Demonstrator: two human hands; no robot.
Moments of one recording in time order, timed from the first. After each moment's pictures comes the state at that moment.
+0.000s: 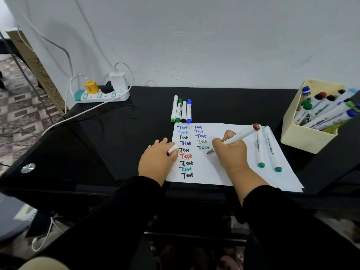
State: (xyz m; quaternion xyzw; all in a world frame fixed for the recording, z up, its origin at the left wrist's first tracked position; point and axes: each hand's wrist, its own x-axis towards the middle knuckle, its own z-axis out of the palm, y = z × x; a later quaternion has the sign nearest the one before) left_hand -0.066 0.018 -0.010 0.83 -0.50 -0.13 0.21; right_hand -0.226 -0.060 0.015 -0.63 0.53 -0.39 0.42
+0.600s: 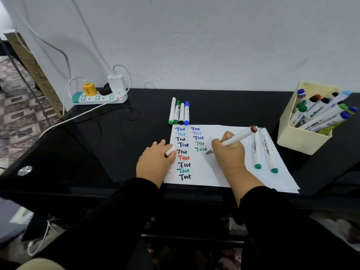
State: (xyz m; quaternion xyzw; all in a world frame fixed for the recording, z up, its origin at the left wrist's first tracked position) left_hand -0.065 0.015 -0.013 0.83 -0.50 -0.12 0.21; right_hand -0.226 -0.061 0.013 -0.61 0.53 -0.40 0.43
